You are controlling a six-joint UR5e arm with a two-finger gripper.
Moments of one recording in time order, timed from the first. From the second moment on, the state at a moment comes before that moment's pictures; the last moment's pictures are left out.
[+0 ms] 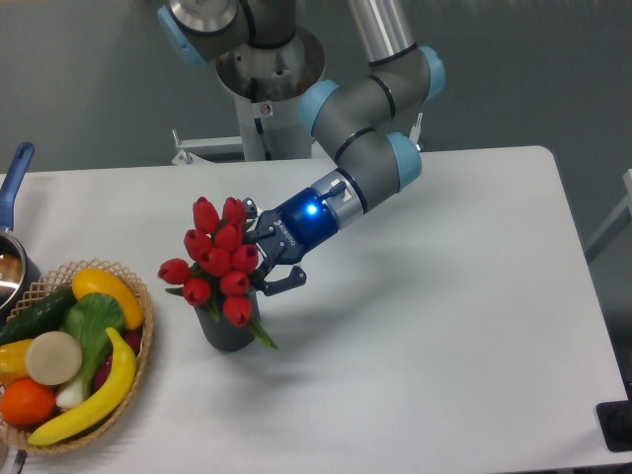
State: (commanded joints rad) arm 2.63 -1.88 -2.07 -0.84 0.09 1.48
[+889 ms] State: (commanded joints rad) arm 2.70 -1.67 -2.07 -0.85 0.56 1.49
